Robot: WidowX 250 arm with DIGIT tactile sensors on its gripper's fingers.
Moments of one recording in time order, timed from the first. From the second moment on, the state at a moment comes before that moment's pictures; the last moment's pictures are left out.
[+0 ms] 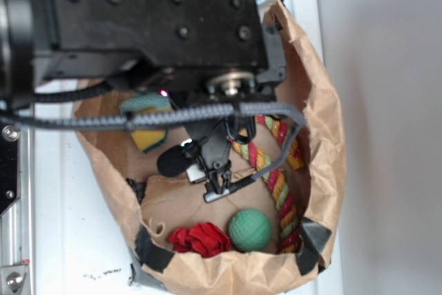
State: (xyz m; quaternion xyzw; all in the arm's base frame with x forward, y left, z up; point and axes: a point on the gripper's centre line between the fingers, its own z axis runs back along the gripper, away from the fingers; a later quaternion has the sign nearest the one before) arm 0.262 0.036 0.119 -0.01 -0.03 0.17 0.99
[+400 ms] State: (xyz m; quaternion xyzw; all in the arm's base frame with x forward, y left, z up) arm 0.262 0.037 0.119 -0.01 -0.03 0.17 0.98
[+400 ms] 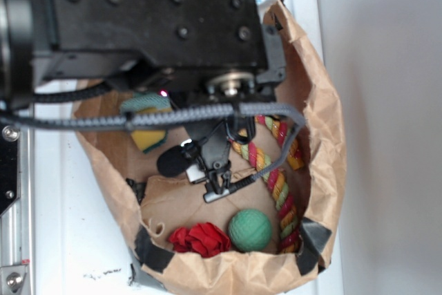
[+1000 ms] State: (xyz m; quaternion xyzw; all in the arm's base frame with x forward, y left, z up) arm 0.242 0.095 0.114 0.01 -0.02 0.51 0.86
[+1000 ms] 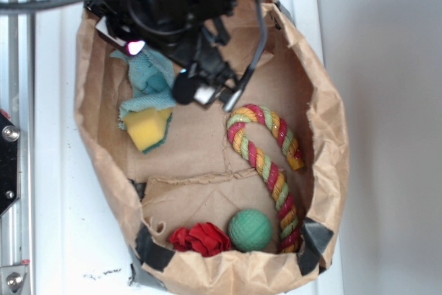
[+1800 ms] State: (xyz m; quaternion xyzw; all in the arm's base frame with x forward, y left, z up) arm 0.260 0.099 0.081 0.04 -0.04 0.58 0.81
